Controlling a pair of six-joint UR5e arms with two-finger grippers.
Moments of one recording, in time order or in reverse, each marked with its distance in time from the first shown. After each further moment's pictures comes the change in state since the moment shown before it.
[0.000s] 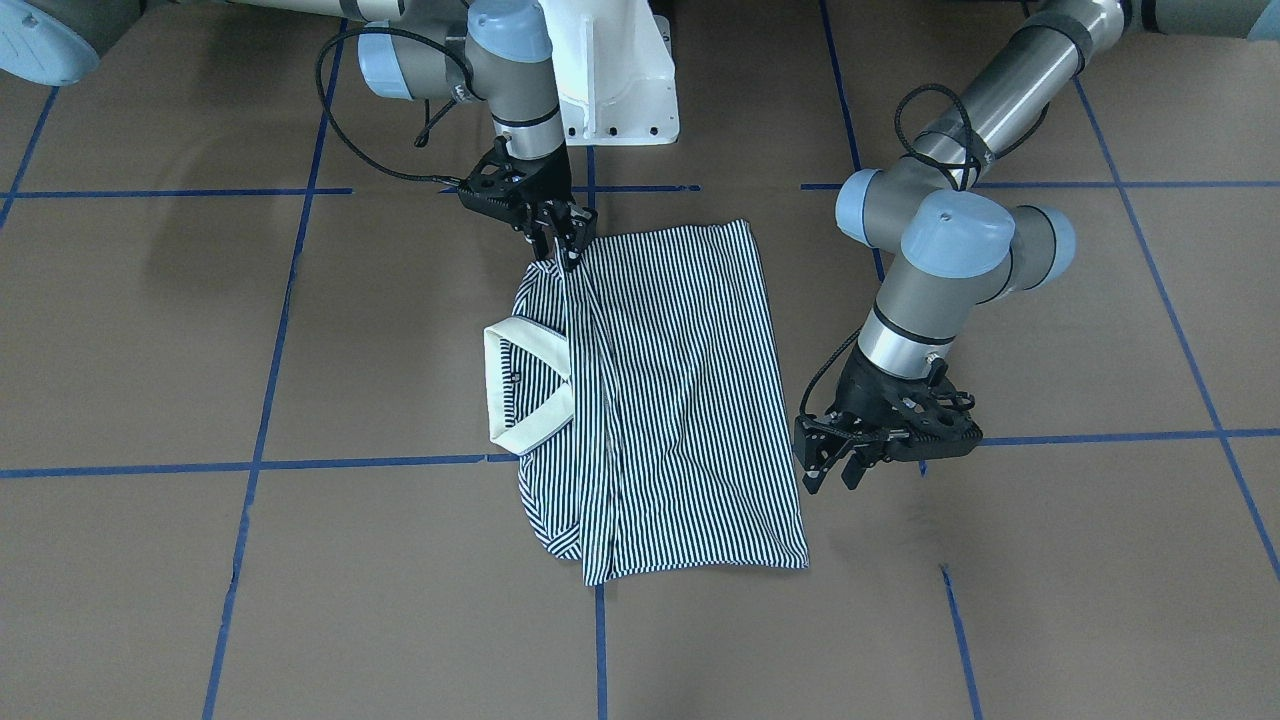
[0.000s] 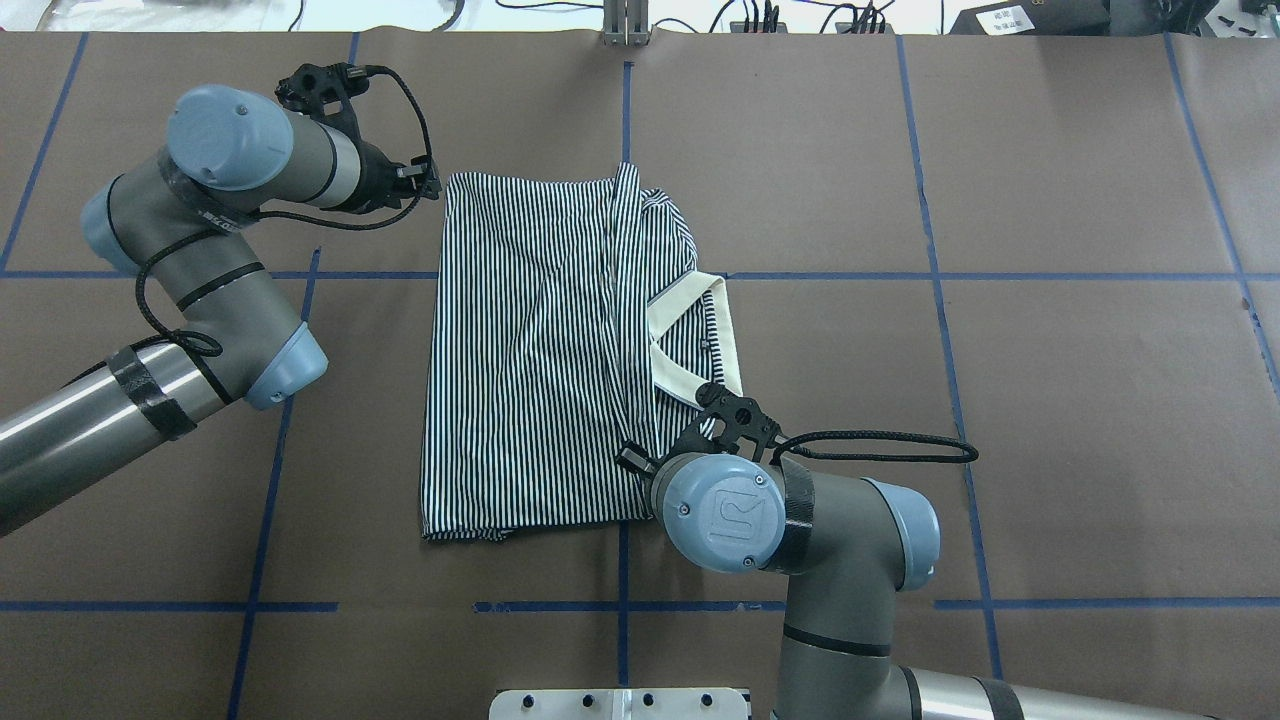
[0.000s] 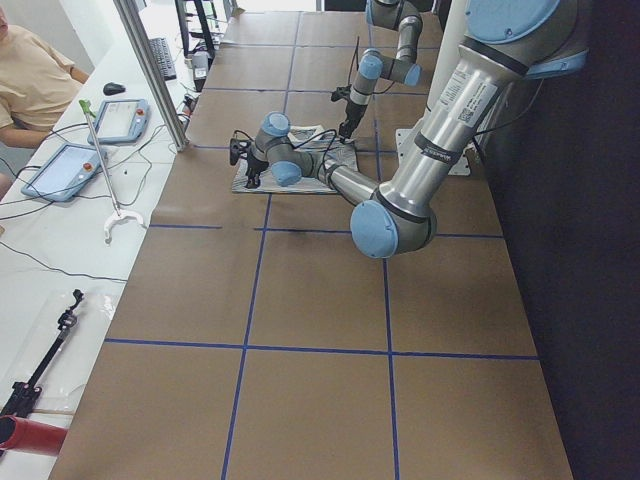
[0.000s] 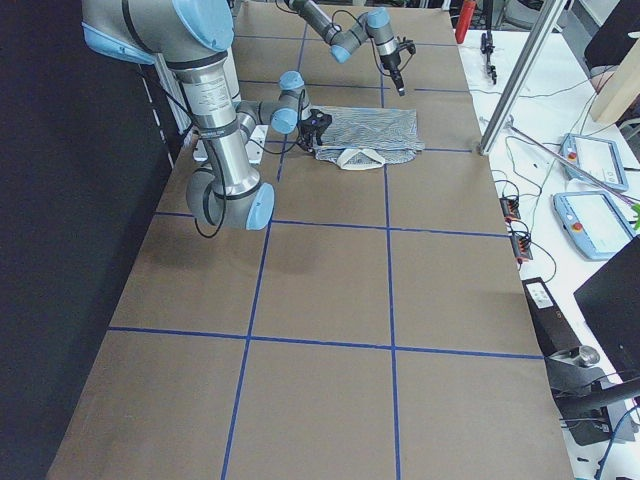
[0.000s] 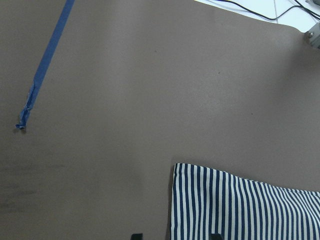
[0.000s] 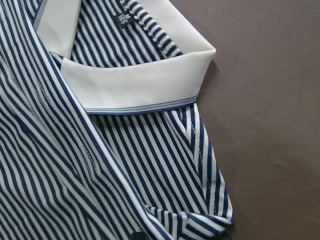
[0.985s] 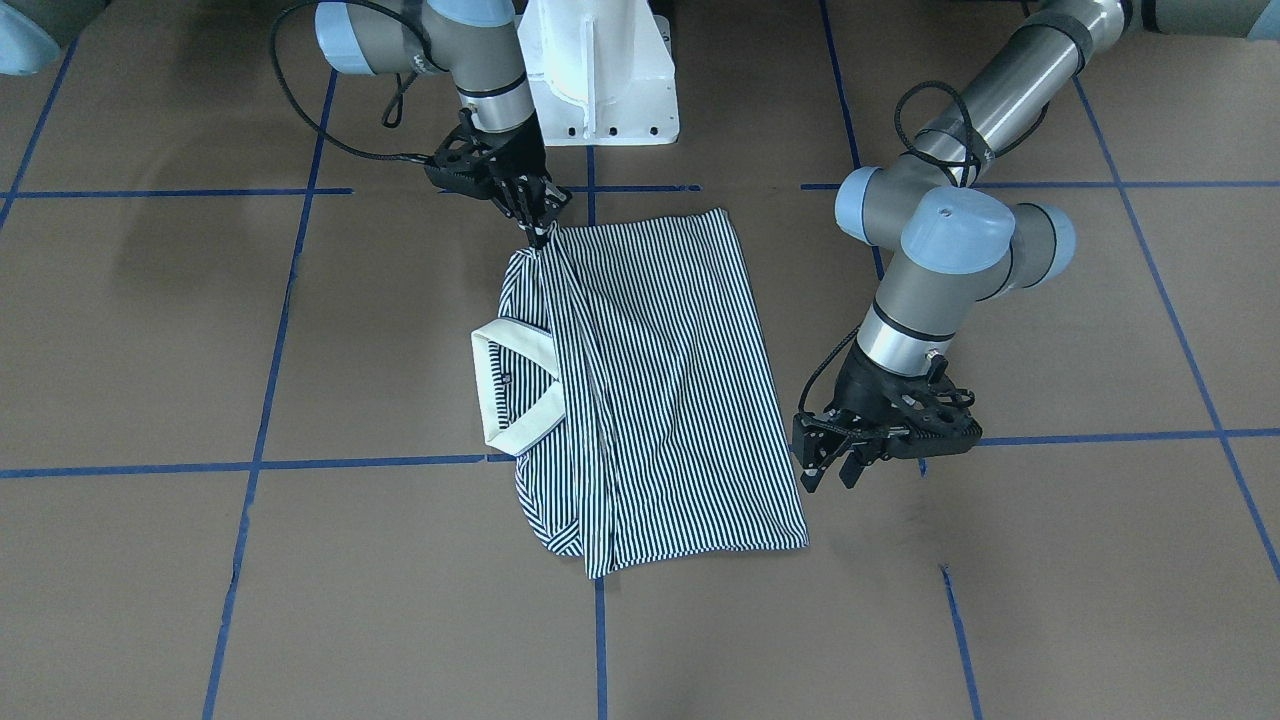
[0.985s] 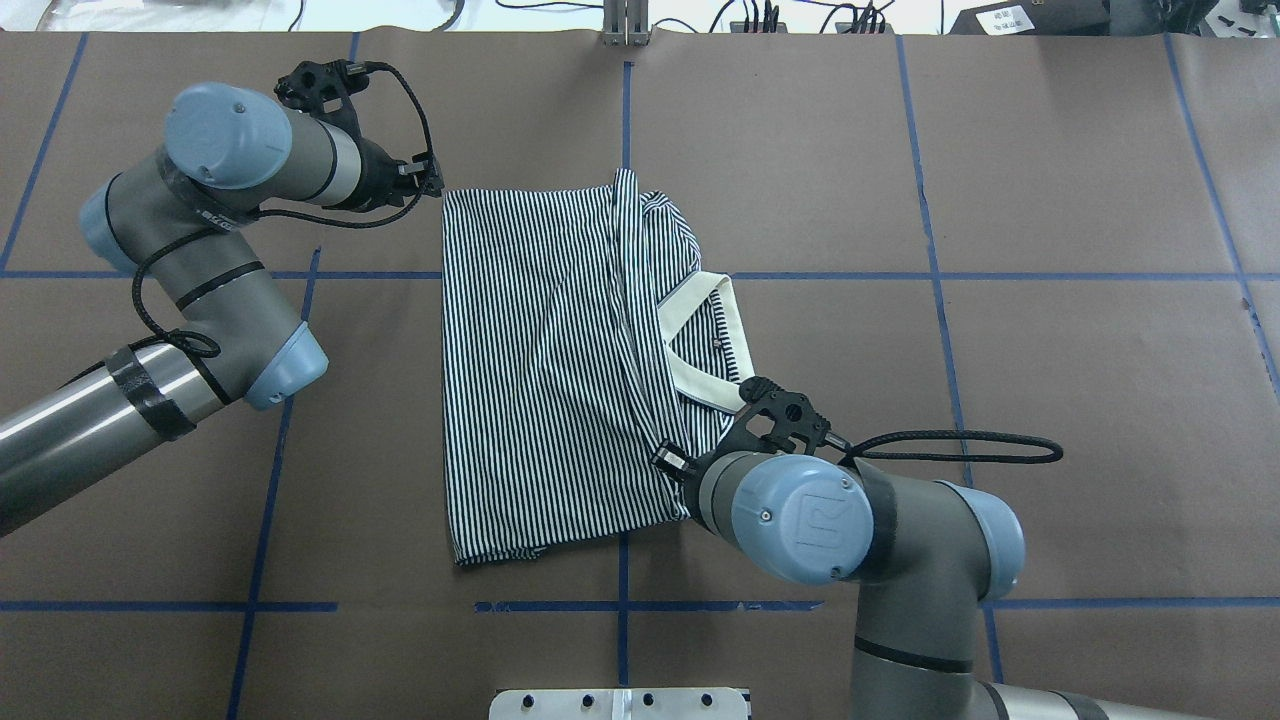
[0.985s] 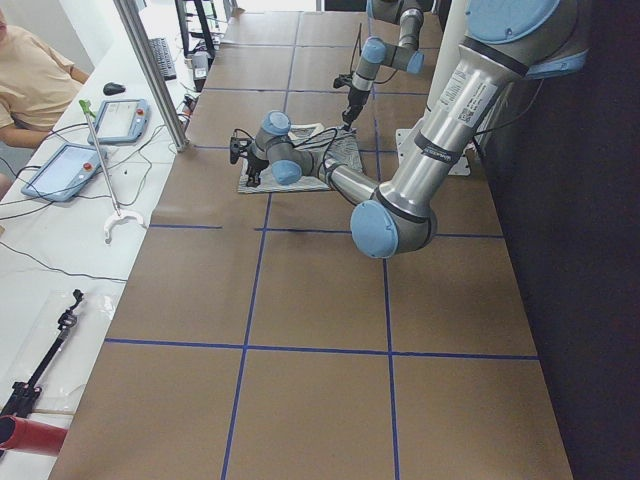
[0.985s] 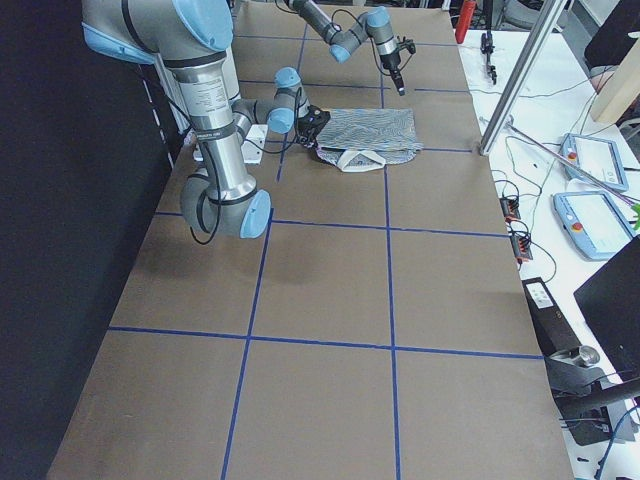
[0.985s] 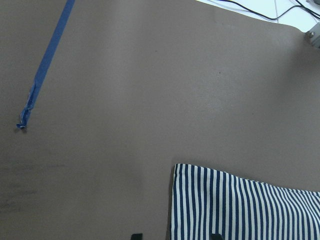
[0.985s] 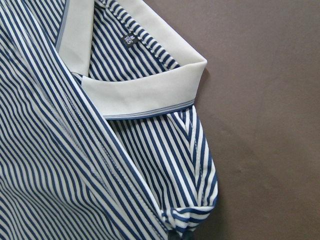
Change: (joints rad) left arm 0.002 0.006 -0.039 0.001 -0.003 -0.033; right arm 0.007 -0.116 0.179 0.003 0.004 -0.004
